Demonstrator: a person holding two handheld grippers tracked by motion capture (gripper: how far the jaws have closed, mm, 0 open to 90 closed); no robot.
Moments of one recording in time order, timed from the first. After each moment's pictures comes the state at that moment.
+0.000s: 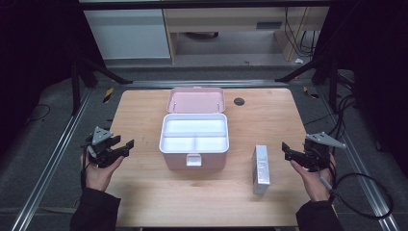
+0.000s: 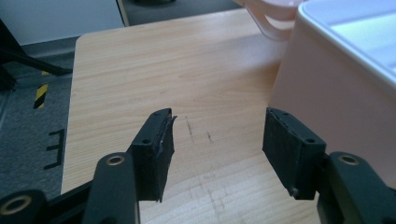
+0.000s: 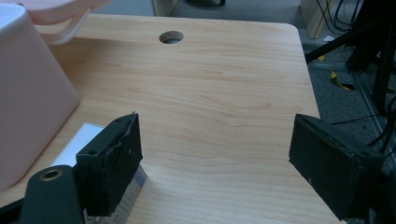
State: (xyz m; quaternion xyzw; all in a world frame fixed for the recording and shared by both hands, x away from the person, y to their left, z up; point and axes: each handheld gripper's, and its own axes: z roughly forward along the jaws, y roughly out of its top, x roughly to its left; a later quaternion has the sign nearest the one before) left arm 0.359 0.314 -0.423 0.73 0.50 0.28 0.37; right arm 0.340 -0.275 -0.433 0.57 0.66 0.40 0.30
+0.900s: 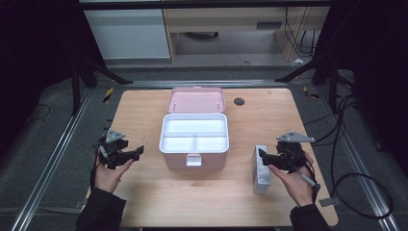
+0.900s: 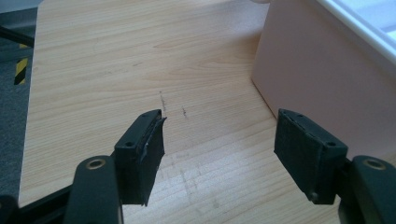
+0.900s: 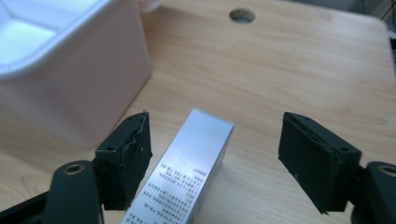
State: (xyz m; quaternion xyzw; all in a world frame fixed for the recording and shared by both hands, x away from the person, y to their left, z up) left arm 0.362 0.294 -0.432 0.75 0.51 0.24 0.35; right arm 0.339 -0.208 -0.423 0.51 0.74 0.36 0.24
